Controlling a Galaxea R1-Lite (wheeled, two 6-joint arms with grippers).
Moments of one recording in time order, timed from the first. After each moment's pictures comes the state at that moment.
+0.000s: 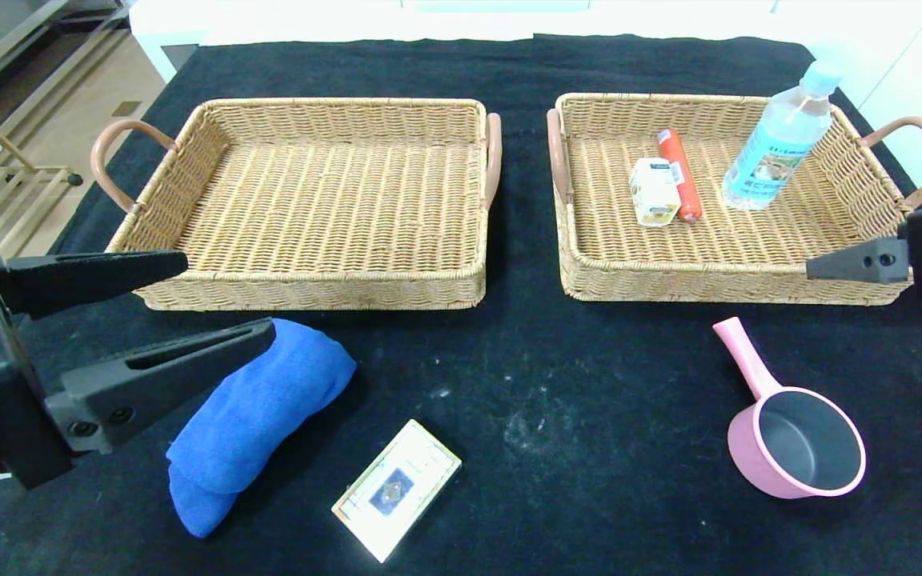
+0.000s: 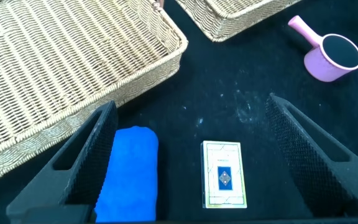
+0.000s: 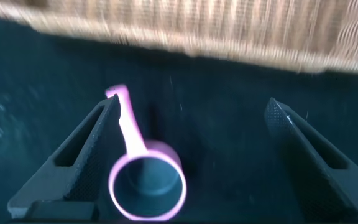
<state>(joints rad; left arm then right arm) -0.44 1.04 -0.82 -0.15 -0.19 0.13 0.33 1.41 -1.48 0.62 -0.23 0.11</state>
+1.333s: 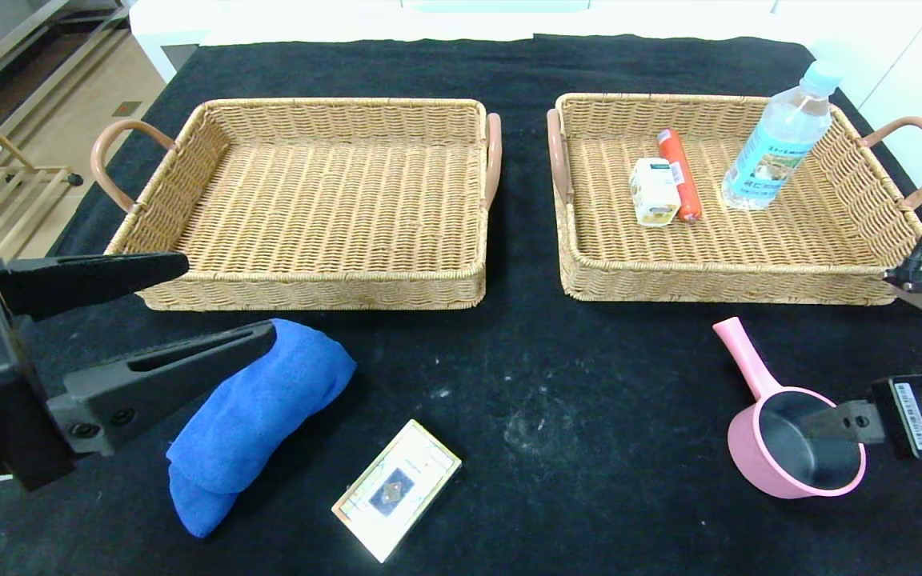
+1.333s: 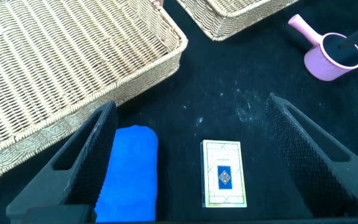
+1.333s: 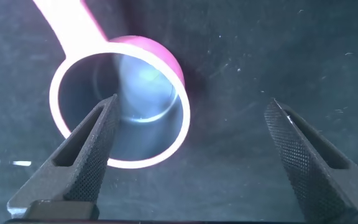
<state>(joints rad) -0.44 1.04 -0.82 -0.15 -0.19 0.13 0.28 1.40 -1.14 0.66 -0.13 0.24</state>
